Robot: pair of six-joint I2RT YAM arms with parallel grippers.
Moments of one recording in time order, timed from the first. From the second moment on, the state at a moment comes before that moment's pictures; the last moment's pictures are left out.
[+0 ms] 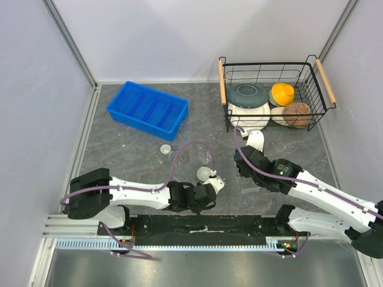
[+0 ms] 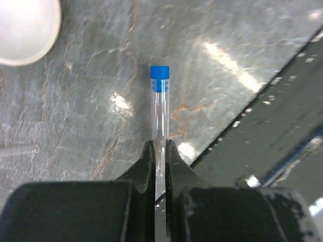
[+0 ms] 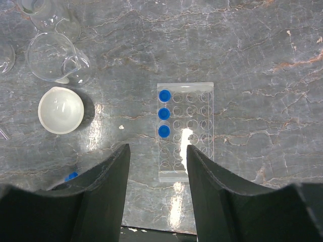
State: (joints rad) left arm -1.38 1.50 0.76 -0.31 -0.28 -0.45; right arm 0.95 0.97 0.87 -0.81 0.58 0.65
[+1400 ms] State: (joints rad) left arm -0.67 1.30 0.38 0.92 1.03 -0.76; right arm 0.75 0.93 0.83 -0.35 -0.04 0.48
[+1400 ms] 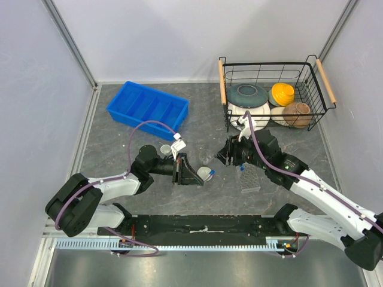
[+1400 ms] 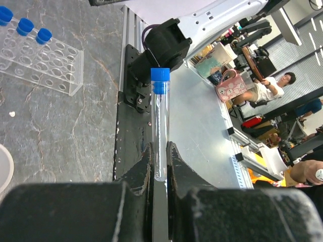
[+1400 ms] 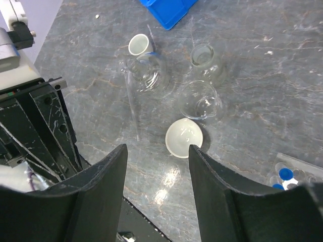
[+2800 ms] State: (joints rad) left arm -0.56 1.33 0.30 1.19 1.13 -0.92; right arm 0.71 1.01 0.73 -0.11 -0.60 0.62
